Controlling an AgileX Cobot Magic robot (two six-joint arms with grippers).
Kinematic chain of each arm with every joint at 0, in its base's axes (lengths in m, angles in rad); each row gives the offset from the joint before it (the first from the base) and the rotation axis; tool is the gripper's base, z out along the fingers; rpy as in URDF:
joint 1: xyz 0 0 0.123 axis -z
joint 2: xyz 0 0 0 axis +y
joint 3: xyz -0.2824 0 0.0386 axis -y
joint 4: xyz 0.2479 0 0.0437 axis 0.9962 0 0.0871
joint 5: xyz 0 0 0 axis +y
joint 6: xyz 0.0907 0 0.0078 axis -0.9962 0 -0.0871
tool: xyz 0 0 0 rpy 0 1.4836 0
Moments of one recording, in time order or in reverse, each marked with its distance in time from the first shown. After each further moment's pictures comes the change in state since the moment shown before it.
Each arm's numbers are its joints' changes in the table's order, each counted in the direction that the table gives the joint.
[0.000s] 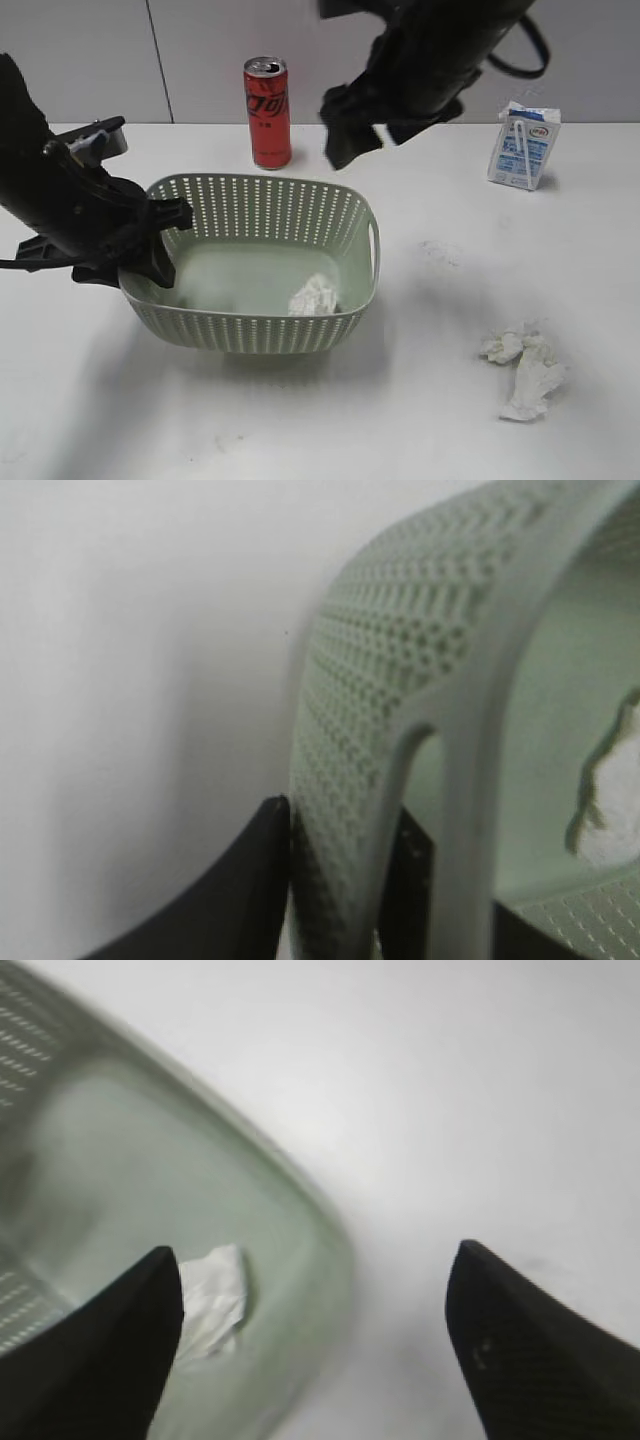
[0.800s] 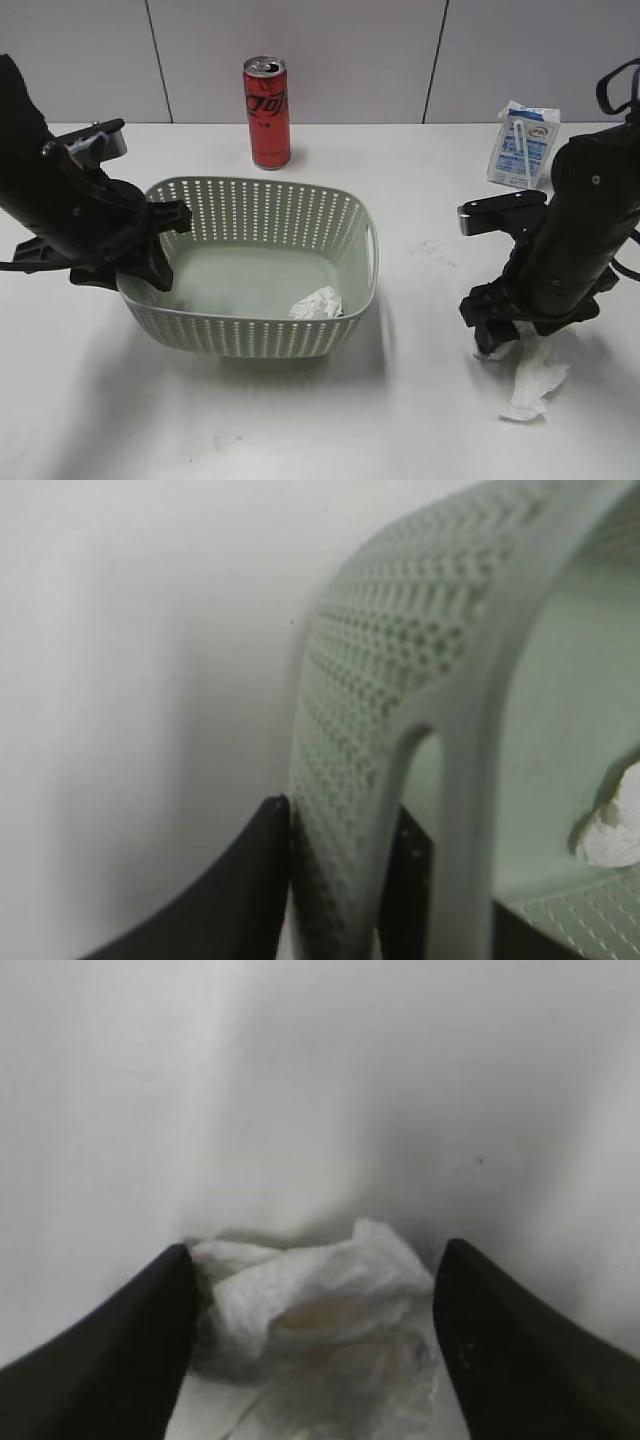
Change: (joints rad) left arm -0.001 0.000 0.000 0.008 0.013 -0.001; right arm 0.196 0.051 -0.610 -0.138 -0.283 -0.188
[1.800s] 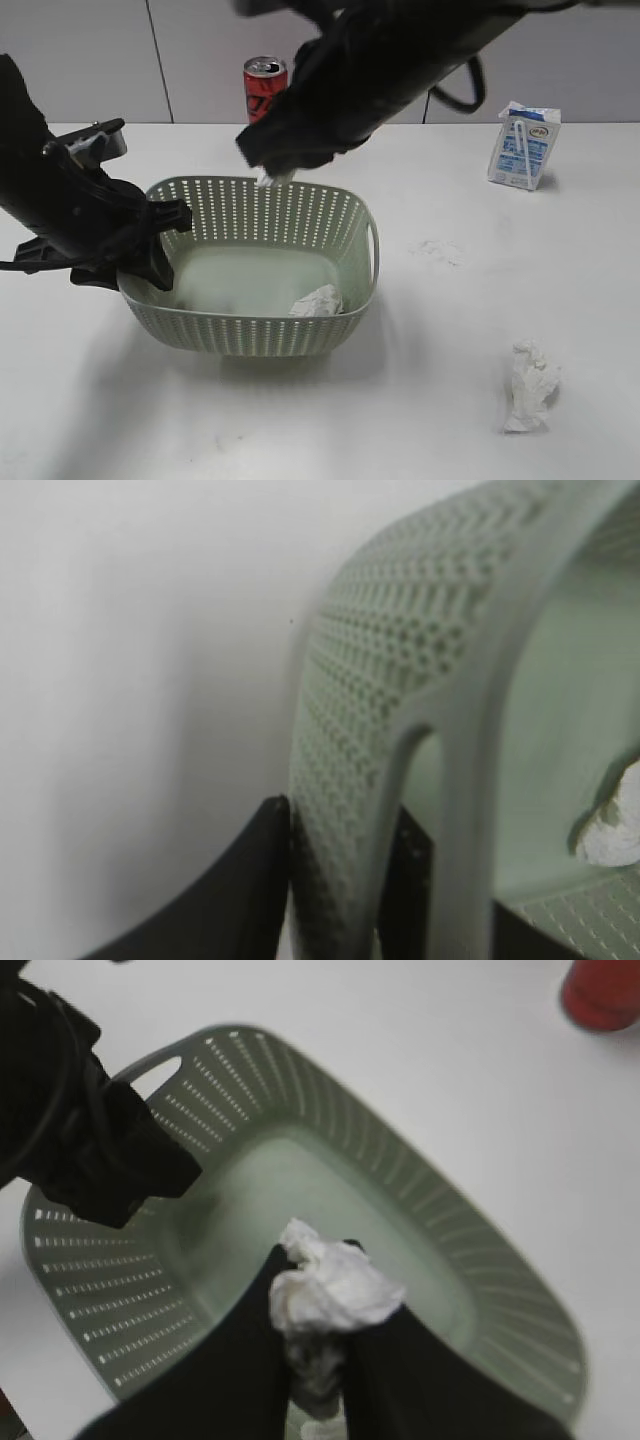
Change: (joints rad) left arm 0.000 0.000 0.000 -0.006 -0.001 0.000; right arm -0.357 -0.093 0.486 0.343 0.042 0.378
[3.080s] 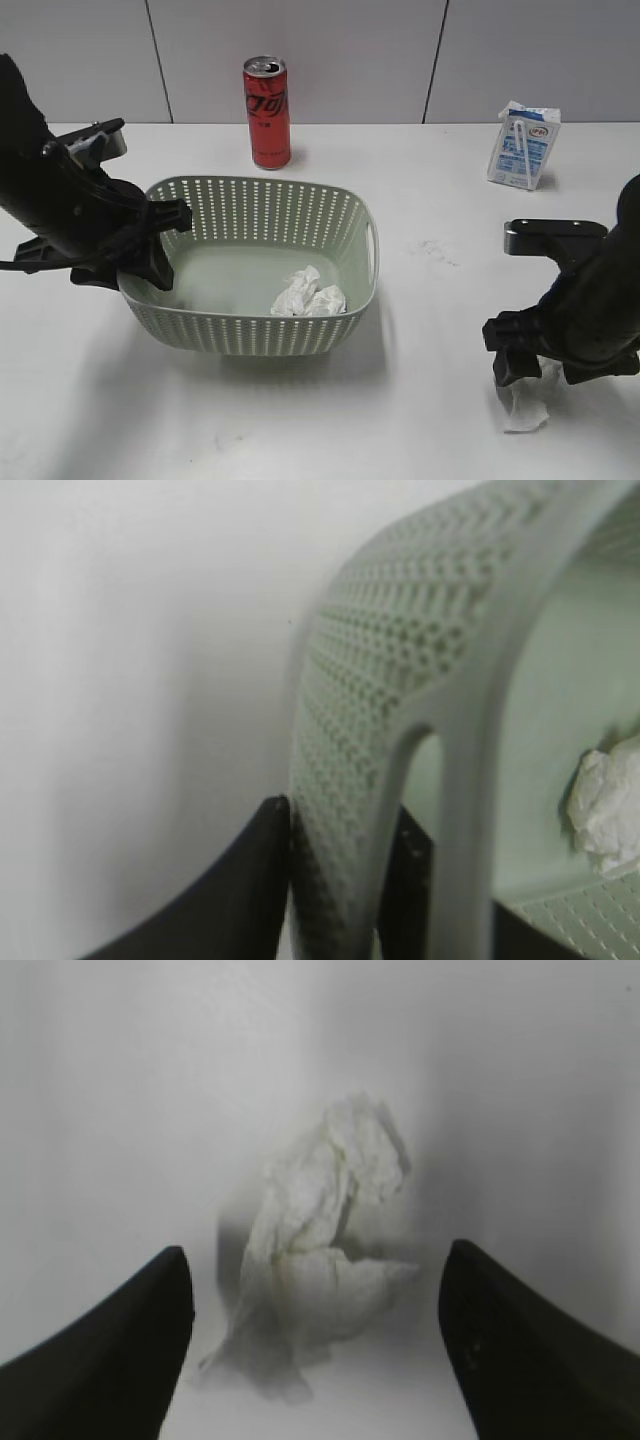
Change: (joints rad) left arm -0.001 0.000 0.000 -0.001 -0.001 0.000; right arm 0.364 -0.077 -0.695 -0.231 -0.126 -0.512
